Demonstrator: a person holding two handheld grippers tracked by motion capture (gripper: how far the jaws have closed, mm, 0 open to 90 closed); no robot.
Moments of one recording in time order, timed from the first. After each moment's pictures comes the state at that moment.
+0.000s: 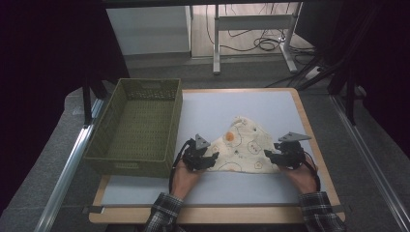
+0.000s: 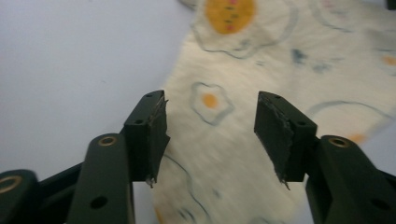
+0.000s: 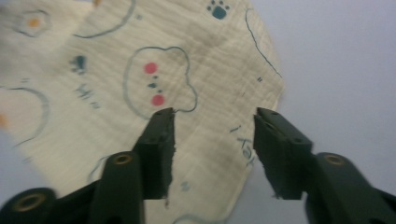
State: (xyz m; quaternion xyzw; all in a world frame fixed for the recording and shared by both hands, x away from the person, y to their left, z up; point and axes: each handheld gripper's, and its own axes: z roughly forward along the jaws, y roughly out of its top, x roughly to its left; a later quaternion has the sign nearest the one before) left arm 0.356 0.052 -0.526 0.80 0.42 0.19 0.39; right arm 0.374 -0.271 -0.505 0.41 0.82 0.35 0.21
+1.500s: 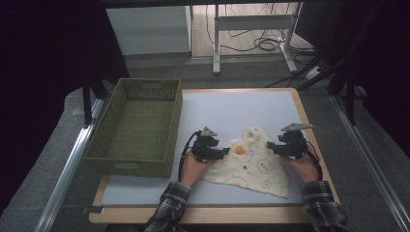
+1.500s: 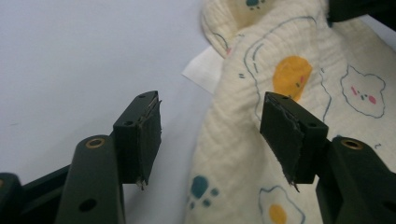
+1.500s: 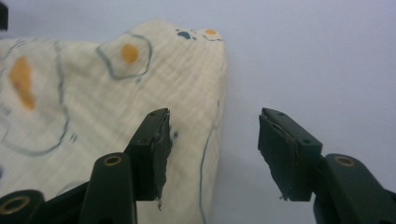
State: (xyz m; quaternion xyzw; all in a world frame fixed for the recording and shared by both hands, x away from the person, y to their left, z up) left arm 0.388 0.030 -0.531 0.81 0.40 0.07 0.43; right arm 0.405 -0.280 -0.495 0.44 0.81 0.34 0.20
